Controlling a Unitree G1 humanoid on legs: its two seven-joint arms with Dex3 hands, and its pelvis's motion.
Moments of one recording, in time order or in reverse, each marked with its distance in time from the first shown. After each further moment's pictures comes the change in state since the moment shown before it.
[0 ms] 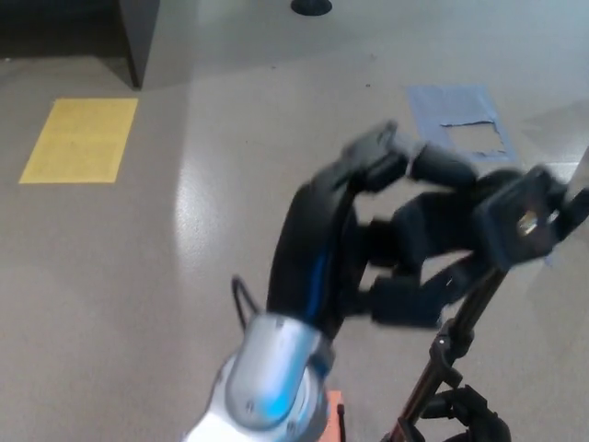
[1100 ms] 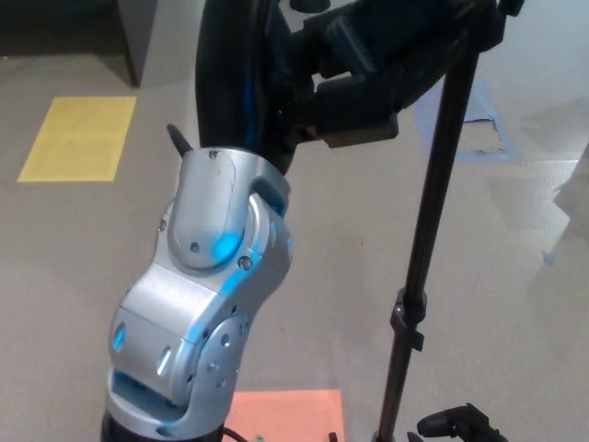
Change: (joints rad) left_arm -0.344 -0.029 0.310 0.016 -0.091 0.149 0.052; right_arm 0.014 -0.001 -0.008 0.041 -0.011 0.001 -0.006
